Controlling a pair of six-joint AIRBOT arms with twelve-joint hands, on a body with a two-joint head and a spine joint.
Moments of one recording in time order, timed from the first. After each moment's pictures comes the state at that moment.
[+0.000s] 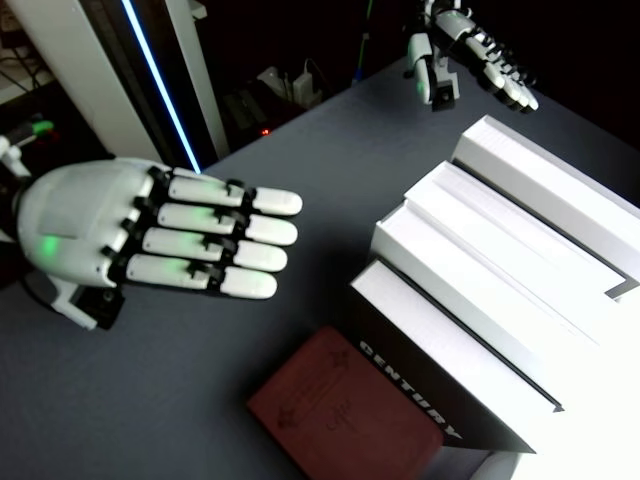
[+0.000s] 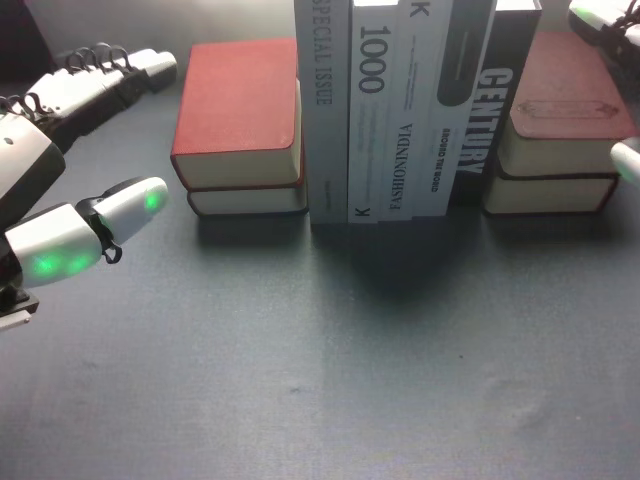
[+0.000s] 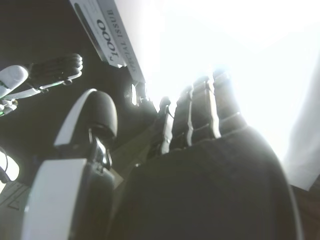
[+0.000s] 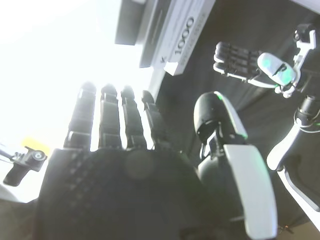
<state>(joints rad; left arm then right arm) 0.98 -0.98 1.17 -0.15 -1.41 0.44 -0.86 -0.82 0.97 0.15 1.19 -0.92</state>
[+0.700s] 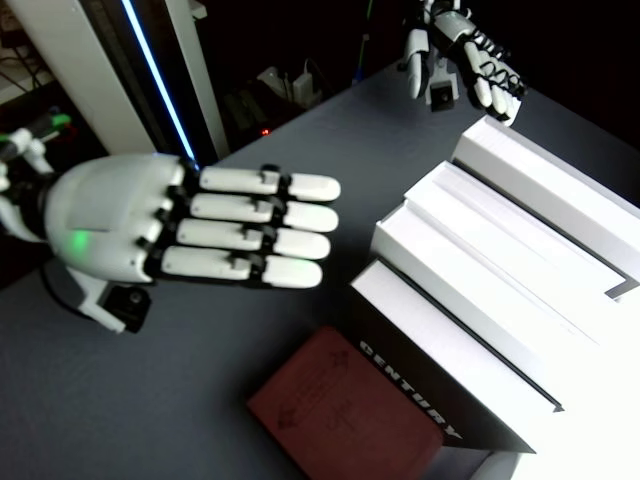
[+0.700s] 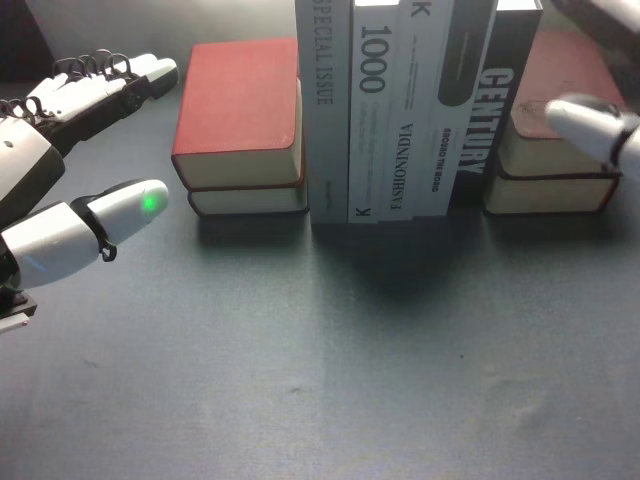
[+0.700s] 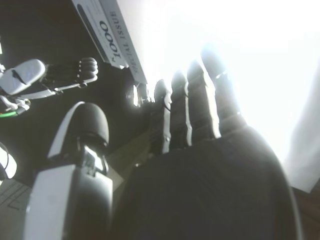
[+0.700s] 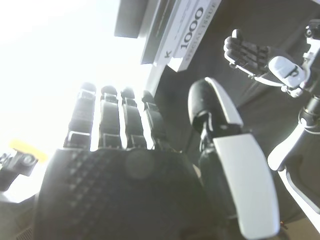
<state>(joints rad) 0.99 -0.98 1.17 -0.16 -1.40 0.44 -0.65 -0.89 1.03 0.10 1.06 -0.98</state>
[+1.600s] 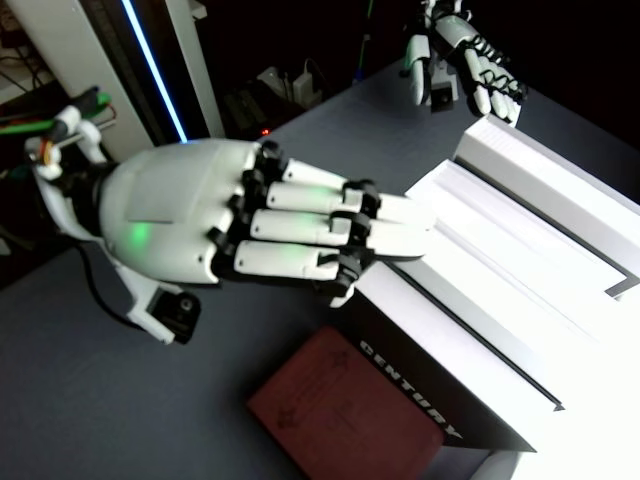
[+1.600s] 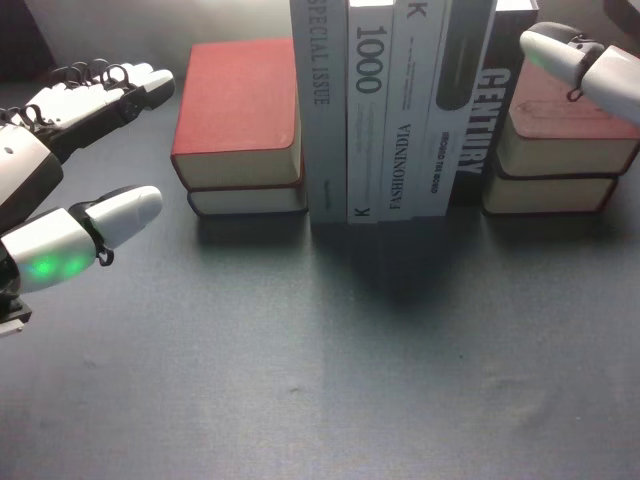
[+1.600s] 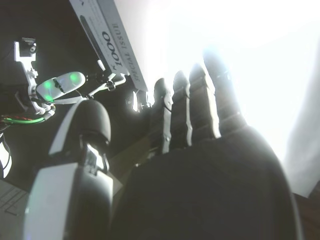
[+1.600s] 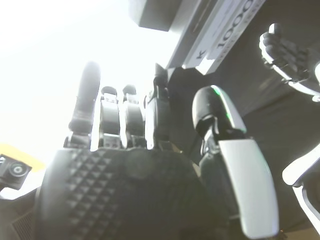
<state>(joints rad) 1.01 -0.98 1.19 -0.17 -1.39 0.44 -0.52 -0.96 1.11 0.13 0.96 -1.01</state>
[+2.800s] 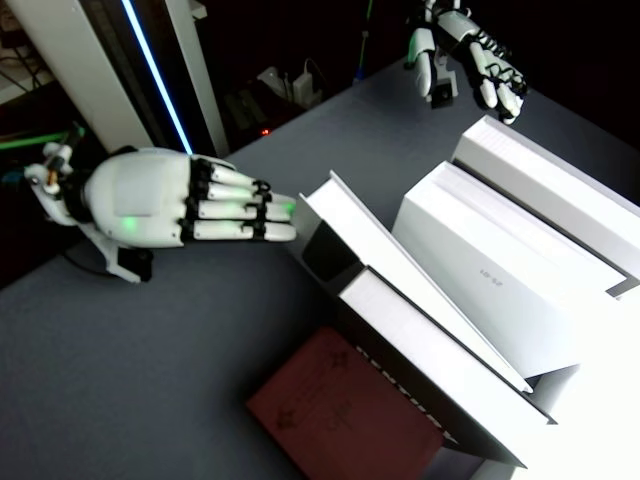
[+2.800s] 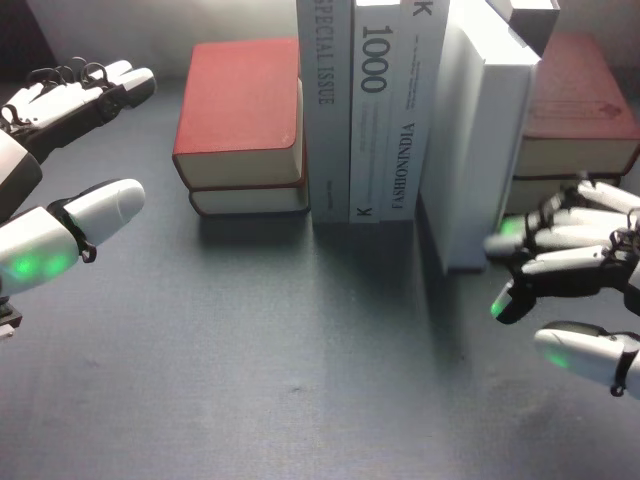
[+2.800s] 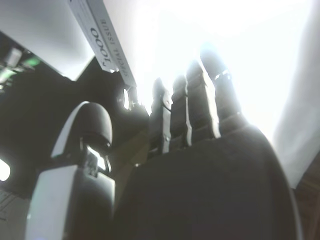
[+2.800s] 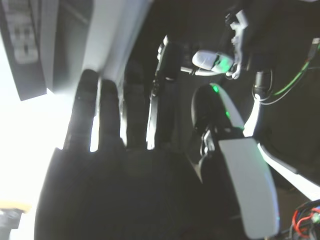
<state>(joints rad) 1.04 -0.97 1.16 -0.22 -1.44 0.43 -1.02 -0.93 0.94 0.00 1.17 -0.68</state>
